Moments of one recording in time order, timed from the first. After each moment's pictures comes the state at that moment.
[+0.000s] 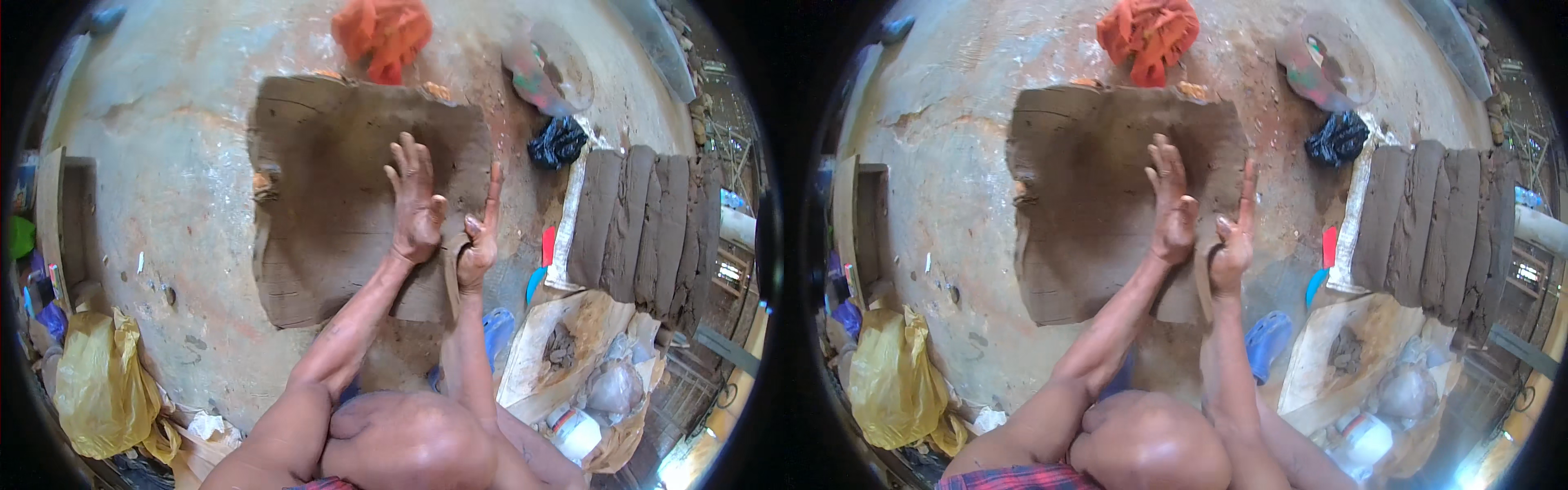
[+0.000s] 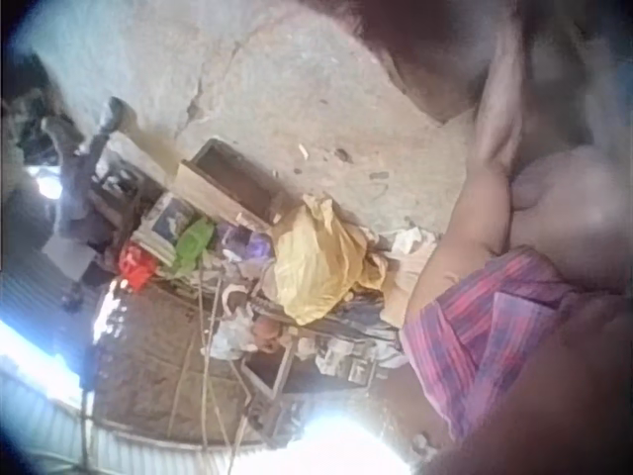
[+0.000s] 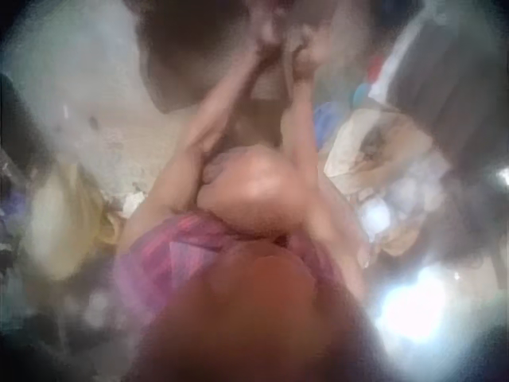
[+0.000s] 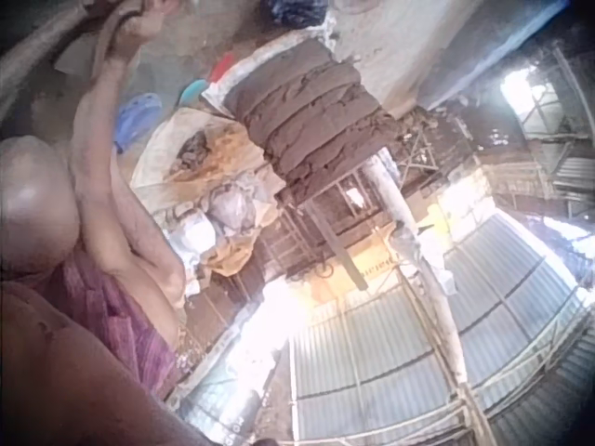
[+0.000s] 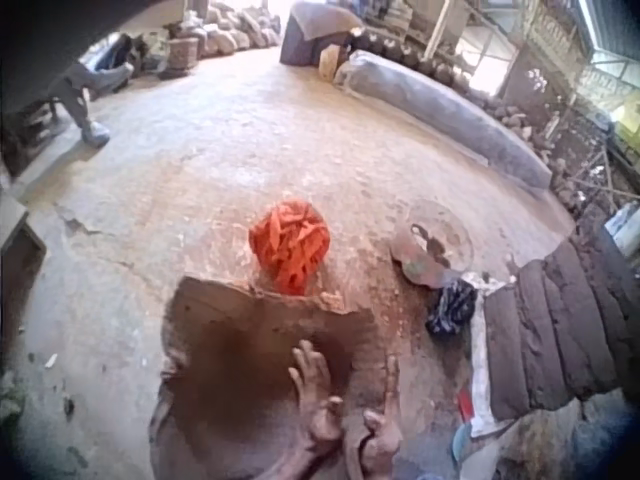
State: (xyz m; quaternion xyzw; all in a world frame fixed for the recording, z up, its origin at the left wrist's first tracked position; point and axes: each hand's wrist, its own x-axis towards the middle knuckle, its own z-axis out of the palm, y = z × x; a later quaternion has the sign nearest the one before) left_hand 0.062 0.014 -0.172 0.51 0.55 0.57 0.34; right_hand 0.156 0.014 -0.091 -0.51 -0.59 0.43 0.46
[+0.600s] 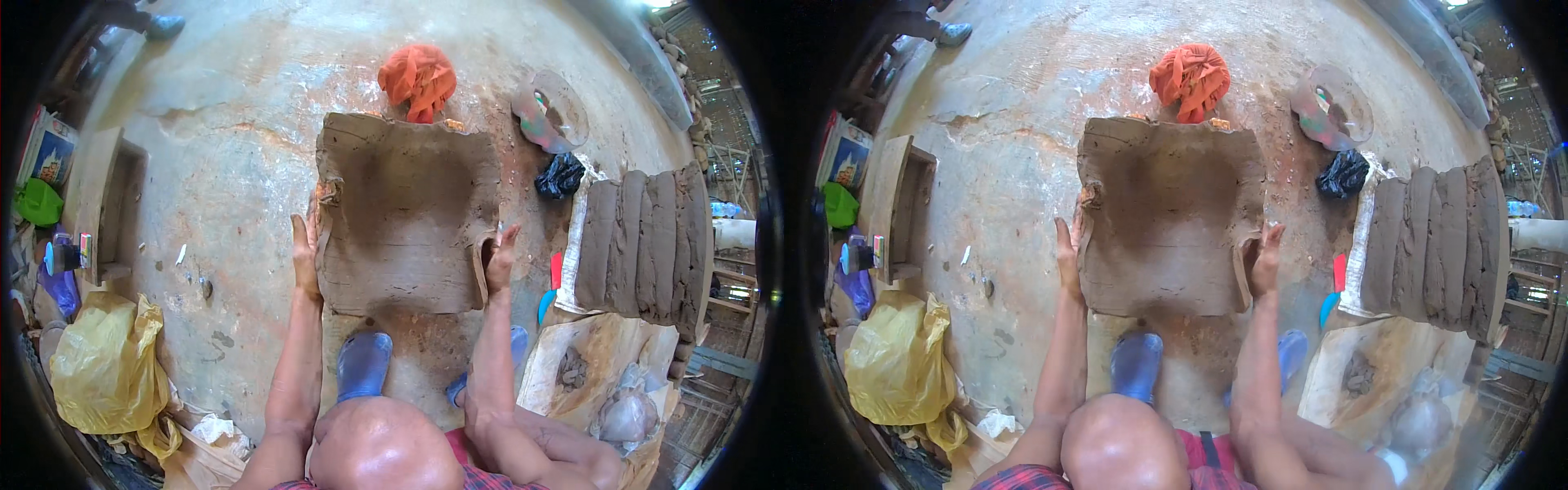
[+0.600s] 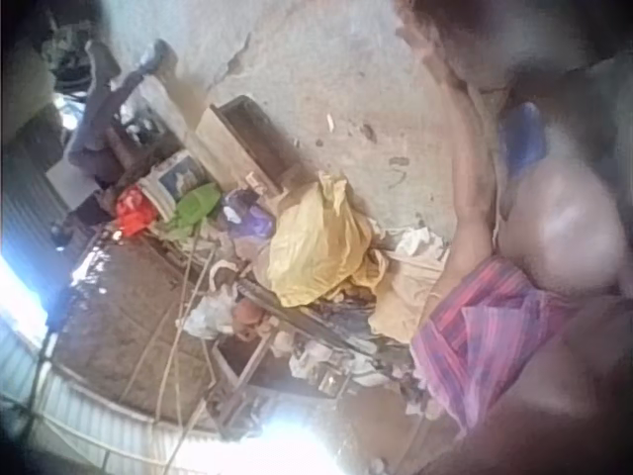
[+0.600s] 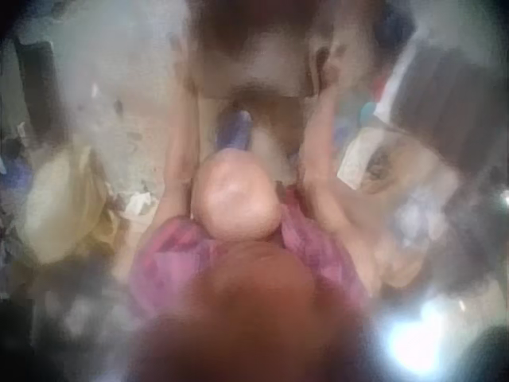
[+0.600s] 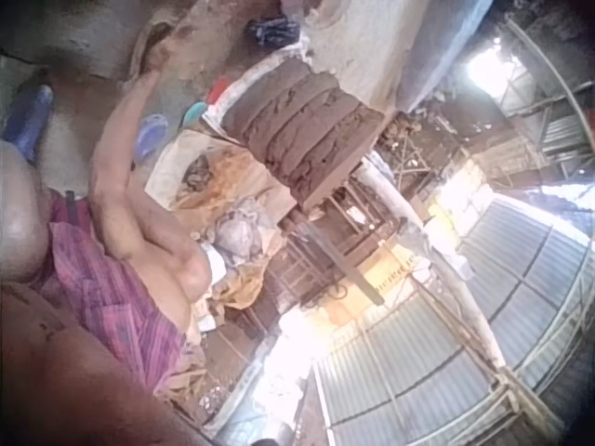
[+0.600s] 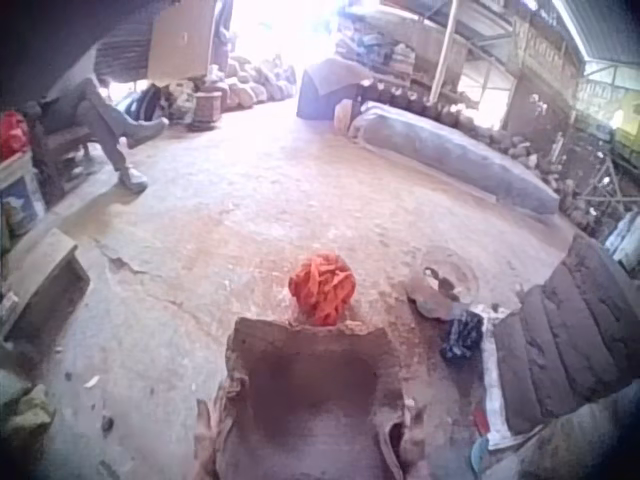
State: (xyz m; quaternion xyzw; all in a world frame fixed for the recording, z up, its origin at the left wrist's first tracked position) left_hand -0.104 -0.097 -0.129 0.13 0.52 0.66 0.52; right_hand 0.295 0.030 -0.231 -0.56 -0.77 0.13 0.28
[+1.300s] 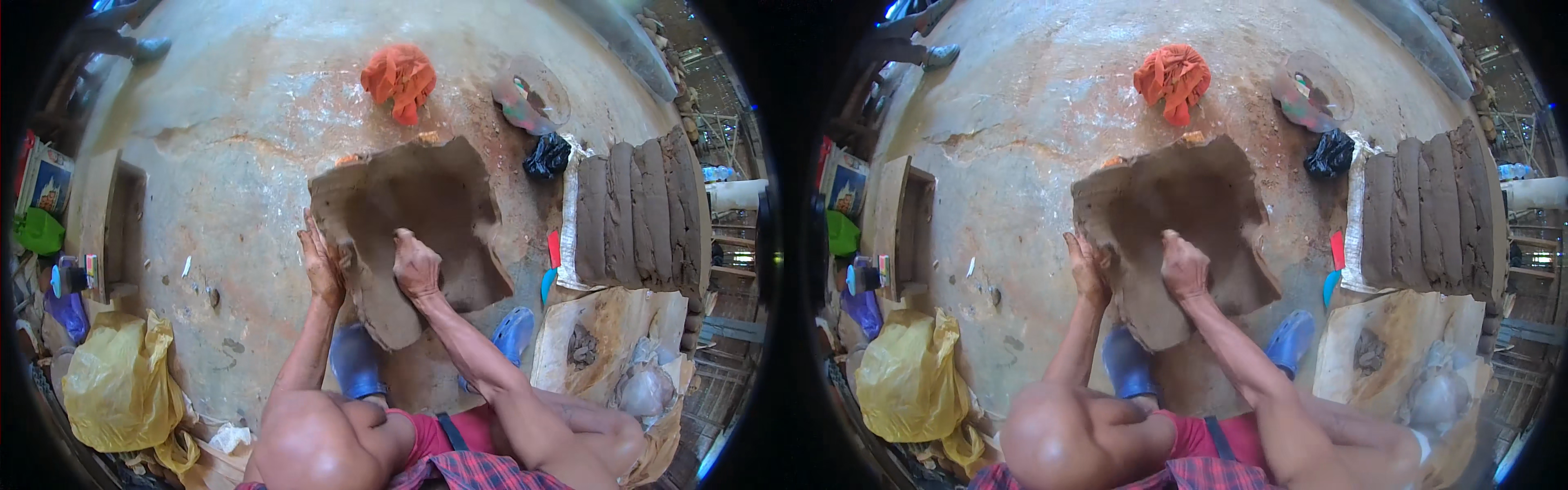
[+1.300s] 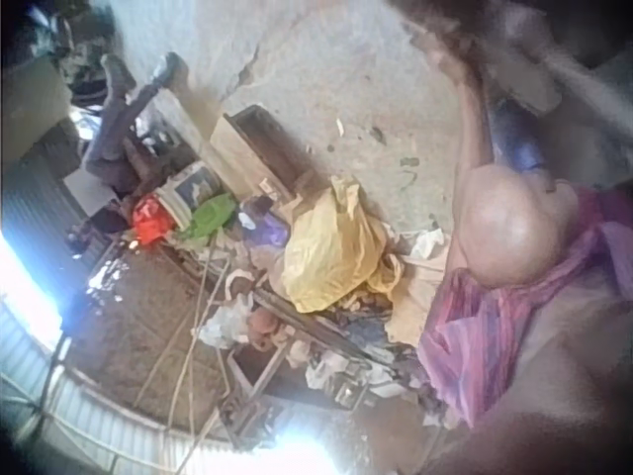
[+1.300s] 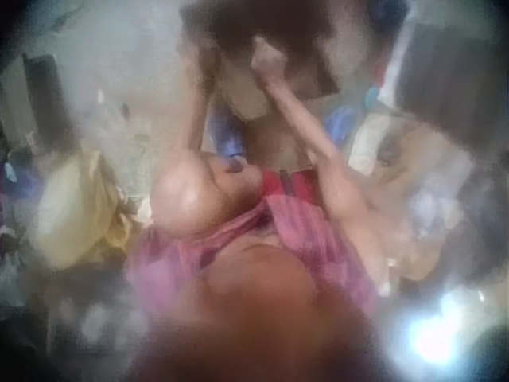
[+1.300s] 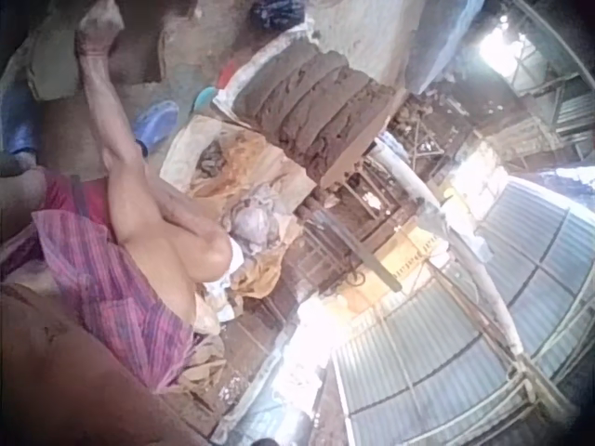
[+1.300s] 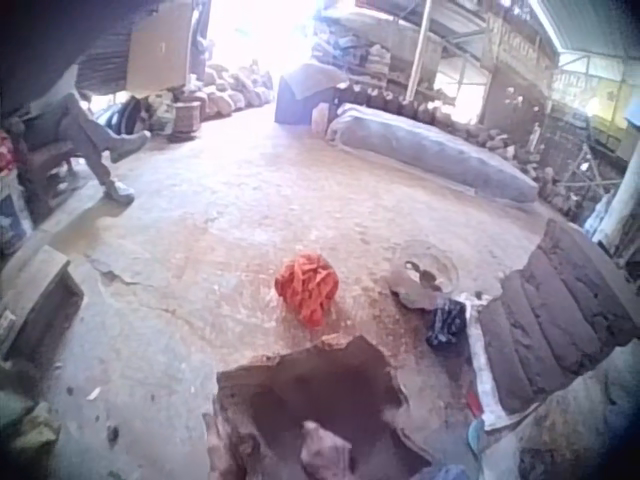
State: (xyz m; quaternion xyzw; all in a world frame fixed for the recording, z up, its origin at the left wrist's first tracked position) left_hand -0.069 -0.119 -0.143 0.04 0.47 0.70 0.55; right_hand 0.111 -0.068 -0.163 -0.52 -0.81 0.10 0.24
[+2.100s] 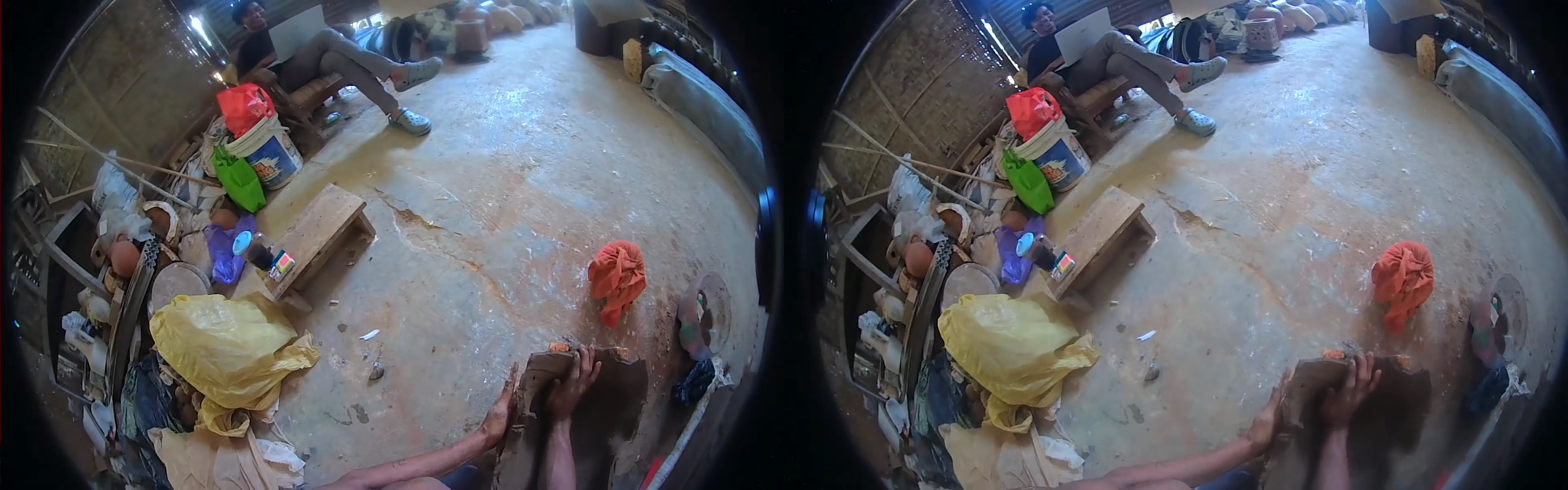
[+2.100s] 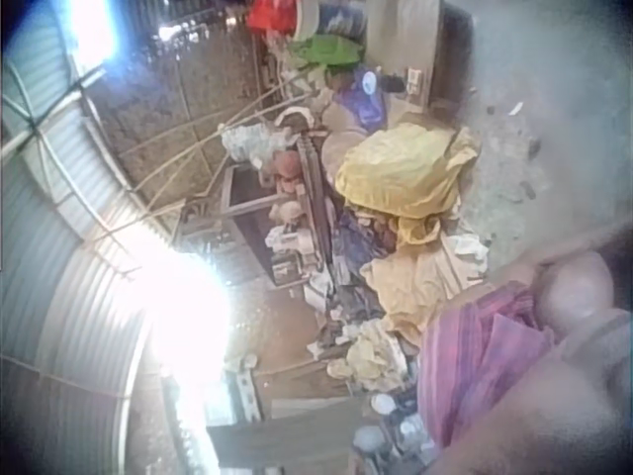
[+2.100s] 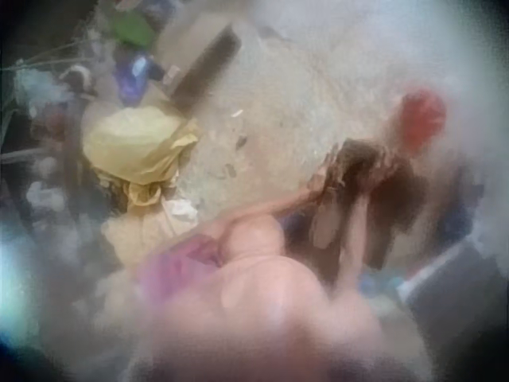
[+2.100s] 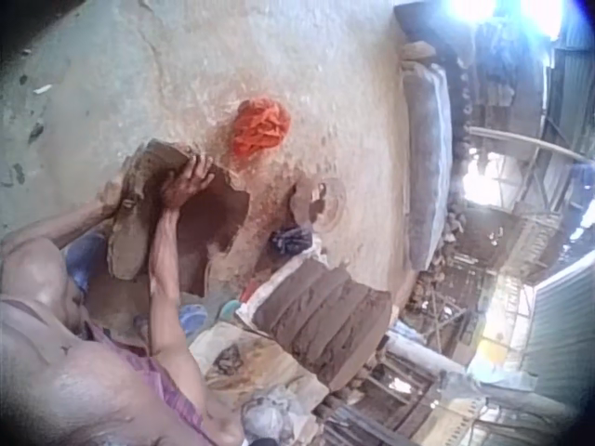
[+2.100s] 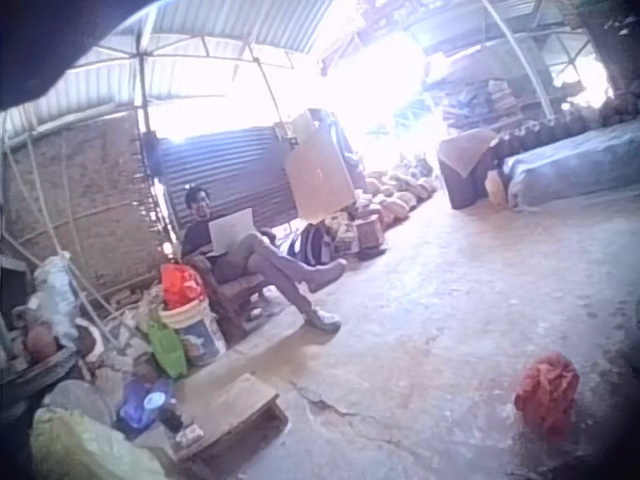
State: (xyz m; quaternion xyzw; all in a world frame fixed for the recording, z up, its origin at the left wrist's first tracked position) left_hand -0.075 -0.107 -0.155 0.14 0.51 0.68 0.51; right_hand 0.025 0.042 -0.179 -0.32 -0.86 0.03 0.38
